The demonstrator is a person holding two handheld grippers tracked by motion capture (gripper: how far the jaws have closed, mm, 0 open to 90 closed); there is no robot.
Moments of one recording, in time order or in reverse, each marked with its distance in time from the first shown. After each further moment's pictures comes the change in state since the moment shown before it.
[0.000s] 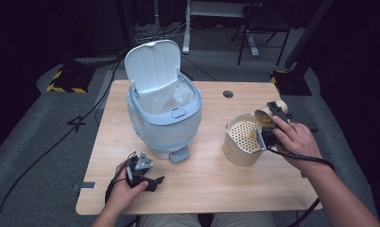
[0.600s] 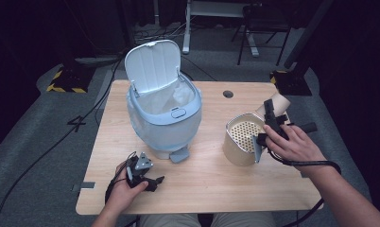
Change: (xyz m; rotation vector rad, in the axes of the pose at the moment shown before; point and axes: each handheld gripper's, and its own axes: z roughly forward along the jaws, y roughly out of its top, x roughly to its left) left arm 0.000 0.000 0.000 0.000 0.000 0.000; right arm 0.007 0.016 -0.011 0.200 -0.290 -0.527
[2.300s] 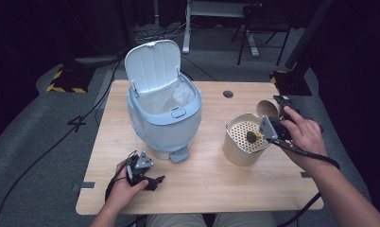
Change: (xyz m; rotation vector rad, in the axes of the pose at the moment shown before) left arm 0.004 0.003 0.003 0.000 -0.015 0.011; right arm -0.036 -0.048 0.008 -0.206 0.384 0.852
